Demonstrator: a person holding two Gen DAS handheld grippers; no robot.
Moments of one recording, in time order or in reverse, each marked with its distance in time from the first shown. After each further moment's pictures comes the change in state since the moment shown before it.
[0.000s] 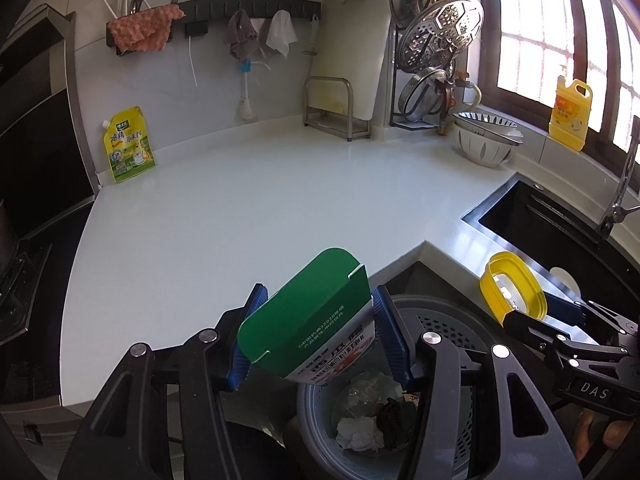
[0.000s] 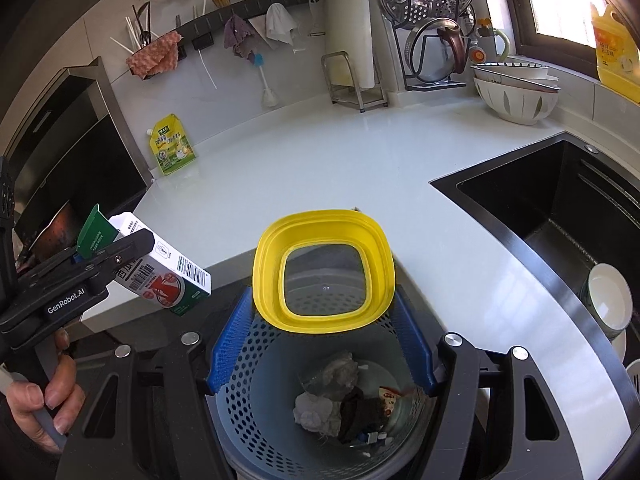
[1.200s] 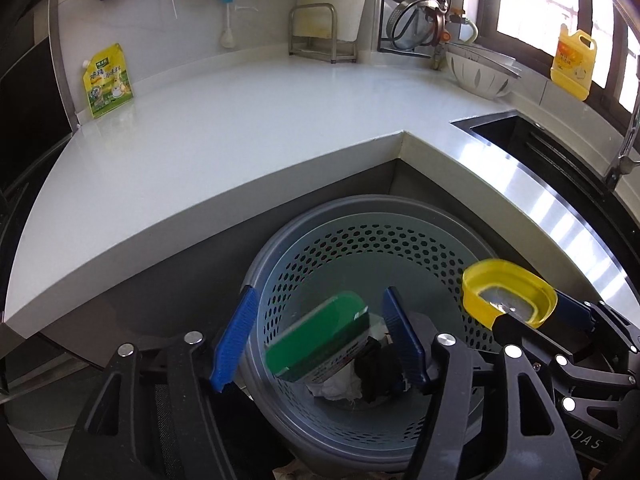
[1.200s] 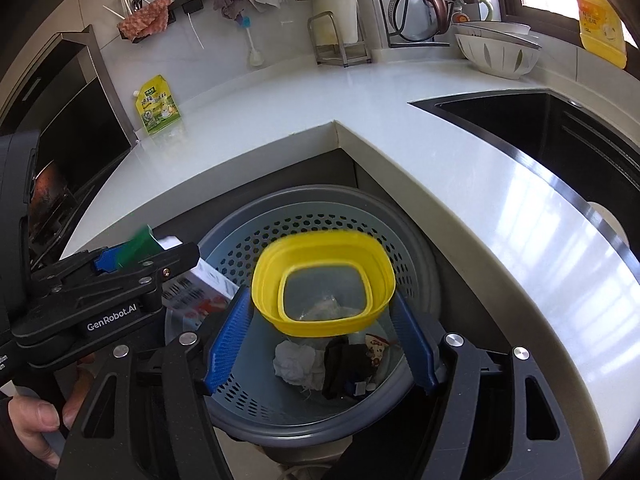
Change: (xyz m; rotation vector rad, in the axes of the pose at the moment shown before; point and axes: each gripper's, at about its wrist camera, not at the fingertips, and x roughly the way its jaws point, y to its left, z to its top) left arm 0.044 -0.040 -0.071 -0.016 0.187 -0.009; right arm 0.011 -0.010 -0.066 0.018 0.076 -0.055
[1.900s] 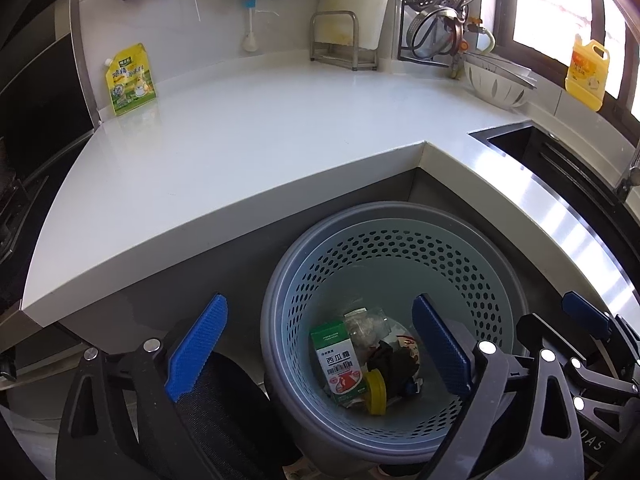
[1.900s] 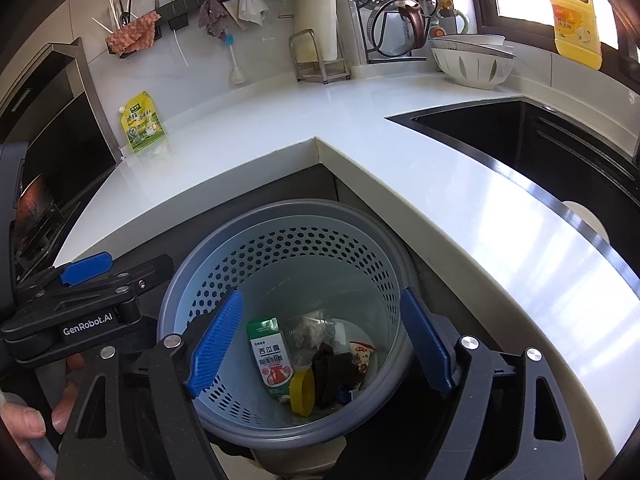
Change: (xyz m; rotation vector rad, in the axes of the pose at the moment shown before) left arm -0.014 0.009 -0.002 -0.033 -0.018 0.052; right arm -0.013 0.003 -0.006 0.033 -0.067 -0.076
